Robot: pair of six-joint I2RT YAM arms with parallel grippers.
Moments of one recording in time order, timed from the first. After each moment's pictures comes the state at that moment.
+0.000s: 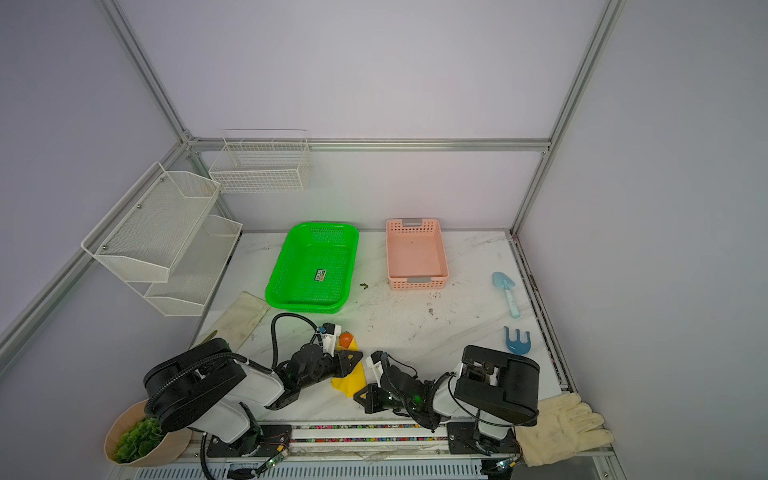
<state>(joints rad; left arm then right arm) -0.81 1.56 0.19 0.88 0.10 -0.86 1.23 1.64 0.28 0.81 -0.15 1.09</state>
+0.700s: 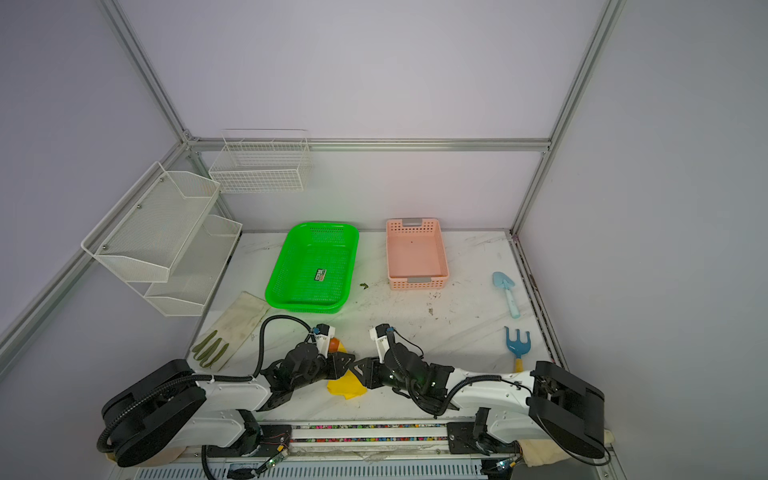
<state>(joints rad) -0.79 1.30 0.20 0.52 0.07 -0.82 1.15 1.30 0.45 0.35 -0.05 0.95</state>
